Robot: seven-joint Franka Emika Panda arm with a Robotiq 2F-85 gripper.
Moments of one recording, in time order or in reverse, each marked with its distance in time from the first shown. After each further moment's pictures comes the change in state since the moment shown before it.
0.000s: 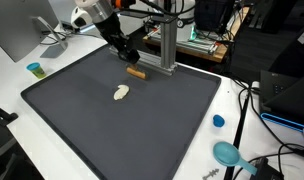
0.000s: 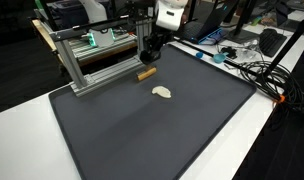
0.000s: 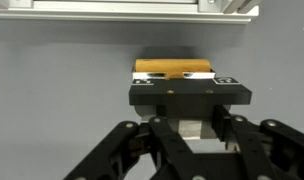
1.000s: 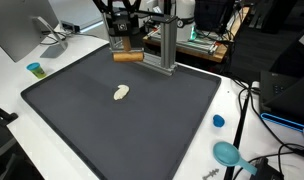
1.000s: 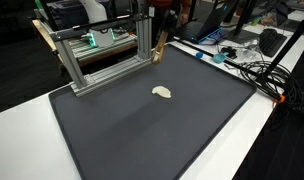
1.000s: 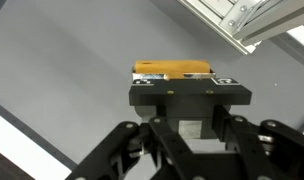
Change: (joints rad) arm 0.075 -0.143 0.101 0.122 -0.192 -0.124 -0.416
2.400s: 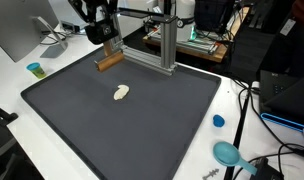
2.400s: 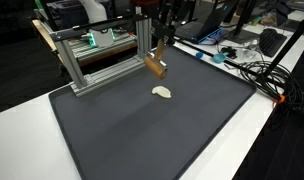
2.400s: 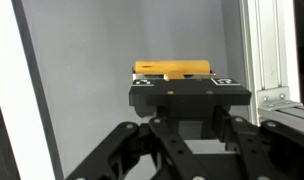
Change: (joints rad) arm -0.085 0.003 -0.009 -0.046 -0.051 0.173 -0.812
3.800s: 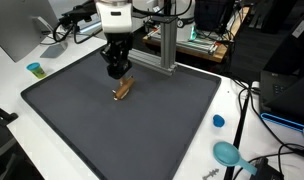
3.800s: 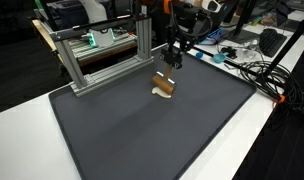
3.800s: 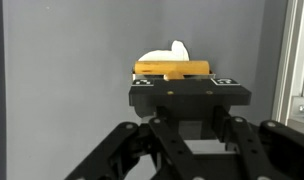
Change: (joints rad) arm 0.055 0.145 0.028 -0.099 -0.069 0.229 -0.050
